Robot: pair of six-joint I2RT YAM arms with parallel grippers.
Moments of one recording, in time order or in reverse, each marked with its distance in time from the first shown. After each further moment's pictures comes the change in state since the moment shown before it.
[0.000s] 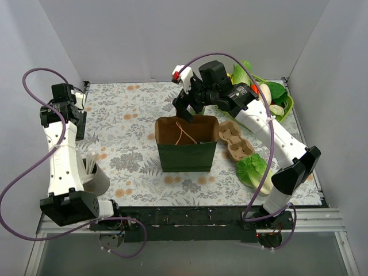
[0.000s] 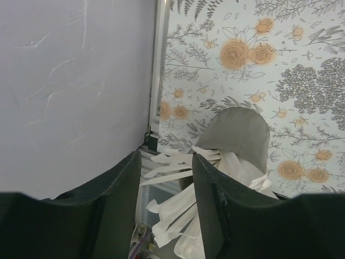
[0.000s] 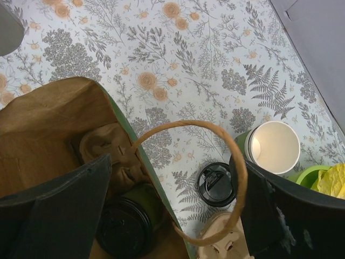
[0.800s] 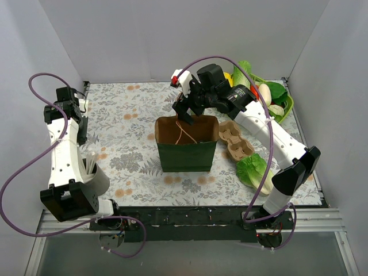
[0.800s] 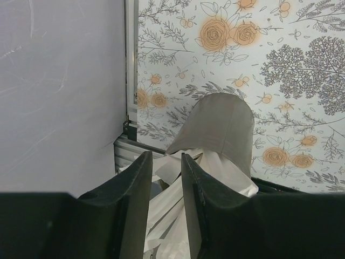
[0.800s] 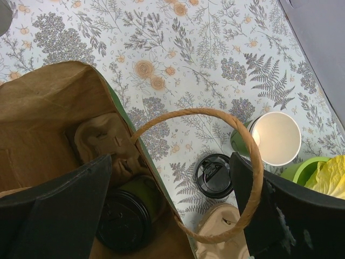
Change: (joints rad) left arm 0.018 0.054 -0.063 -0.023 0.079 -0.050; right arm 0.014 -0.008 -0.035 -0.016 0.043 -0.028
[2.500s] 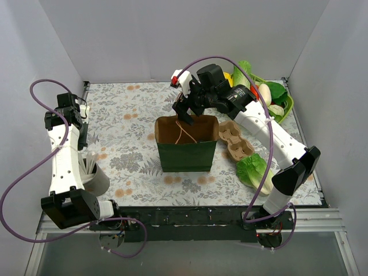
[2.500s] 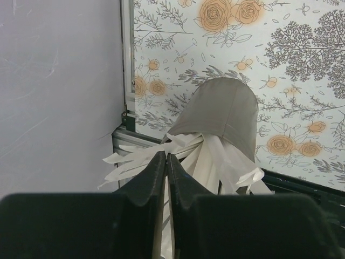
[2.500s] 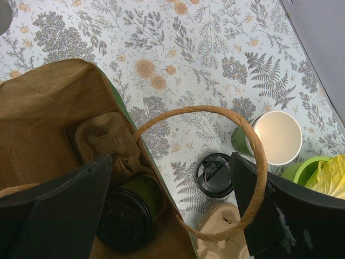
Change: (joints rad) left arm 0.007 -0.066 -0.079 -0.008 -0.008 0.019; right arm 0.000 0.000 0.000 -0.004 0.000 0.000
